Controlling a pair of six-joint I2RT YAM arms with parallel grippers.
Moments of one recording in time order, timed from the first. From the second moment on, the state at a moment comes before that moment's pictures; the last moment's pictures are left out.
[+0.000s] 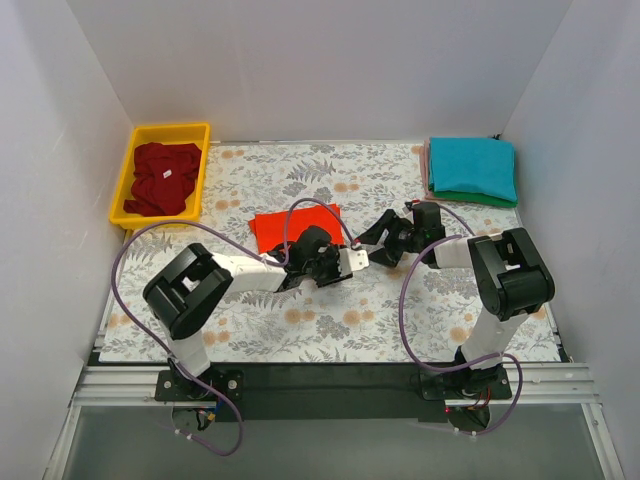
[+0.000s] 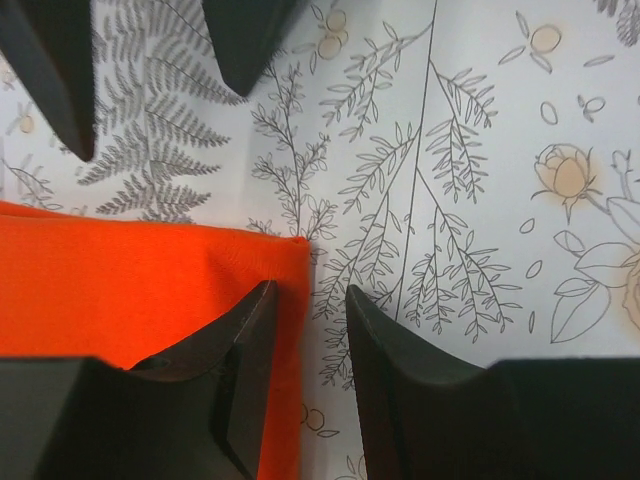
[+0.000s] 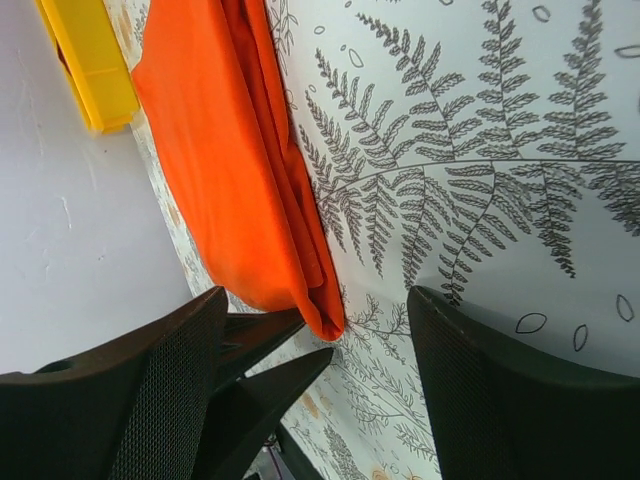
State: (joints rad) left arm -0.82 1.76 0.88 0.19 0.25 0.57; right arm 0.29 1.76 0.73 0.33 -0.60 1.00
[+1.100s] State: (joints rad) left arm -0.76 1.80 0.99 0.14 0.35 0.40; right arm 0.35 1.84 0.76 0.44 -0.61 1.08
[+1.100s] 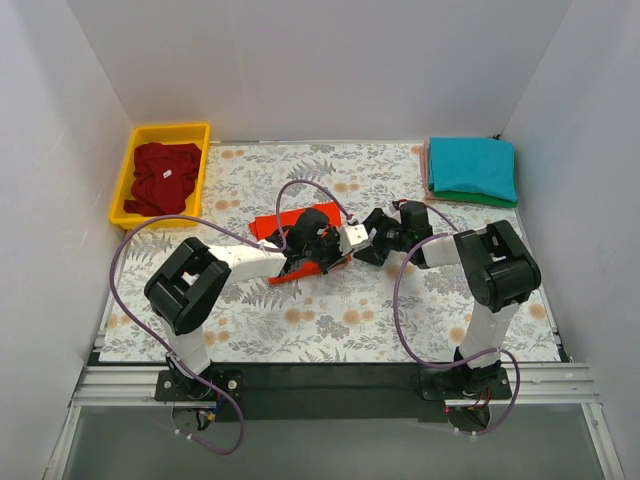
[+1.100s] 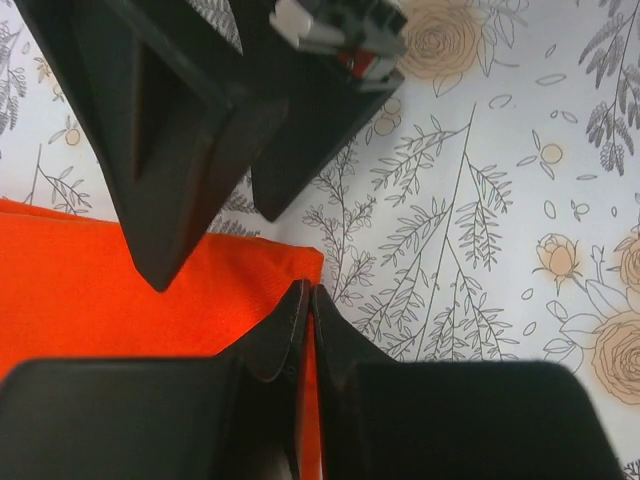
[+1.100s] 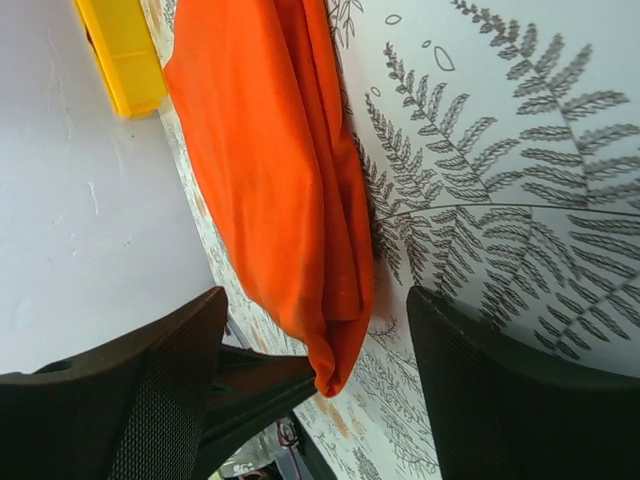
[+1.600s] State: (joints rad) left arm -0.76 1.79 1.00 0.14 0.38 0.35; right arm 0.42 1.99 0.88 0.51 -0.57 1.21
